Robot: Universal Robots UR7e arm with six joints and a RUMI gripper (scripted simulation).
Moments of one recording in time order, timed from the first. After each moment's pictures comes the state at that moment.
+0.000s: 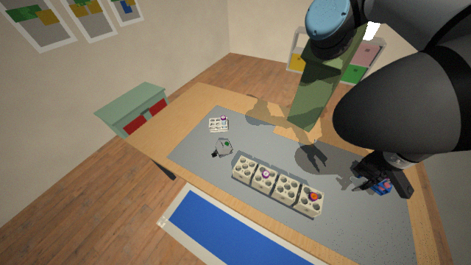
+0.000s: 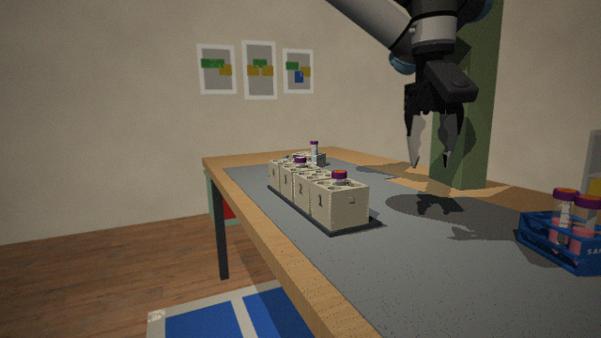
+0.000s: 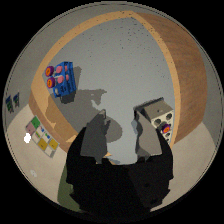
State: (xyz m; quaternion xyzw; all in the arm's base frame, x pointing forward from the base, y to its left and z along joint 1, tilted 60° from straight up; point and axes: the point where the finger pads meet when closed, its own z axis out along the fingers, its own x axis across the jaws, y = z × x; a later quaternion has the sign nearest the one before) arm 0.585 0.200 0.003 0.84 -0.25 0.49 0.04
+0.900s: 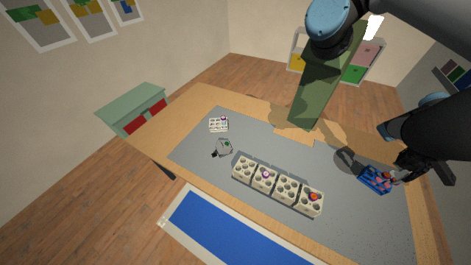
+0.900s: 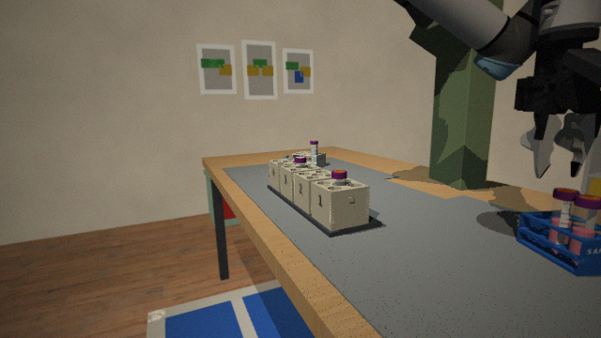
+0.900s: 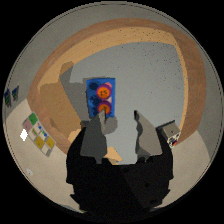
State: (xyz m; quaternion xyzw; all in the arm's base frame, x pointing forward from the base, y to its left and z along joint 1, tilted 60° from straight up) arm 0.558 0.339 -0.127 0.84 -0.20 0.49 0.07
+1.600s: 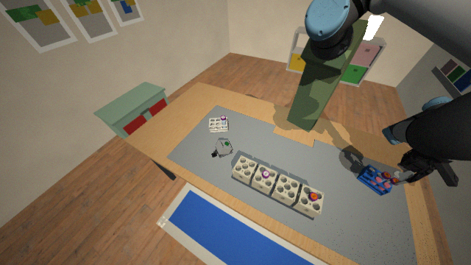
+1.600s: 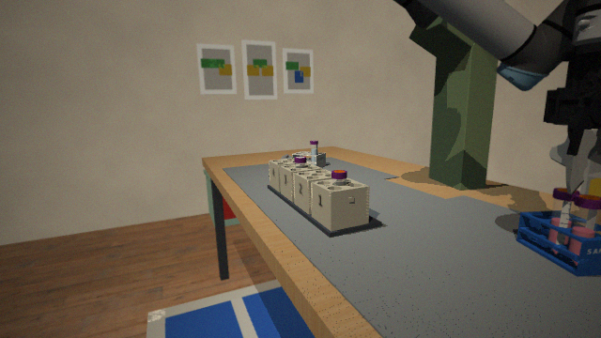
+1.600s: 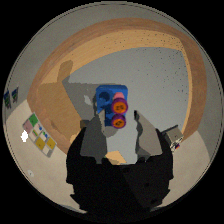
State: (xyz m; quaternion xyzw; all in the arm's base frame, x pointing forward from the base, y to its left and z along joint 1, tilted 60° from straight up) arm 0.569 0.363 -0.166 0.84 -0.20 0.49 0.07
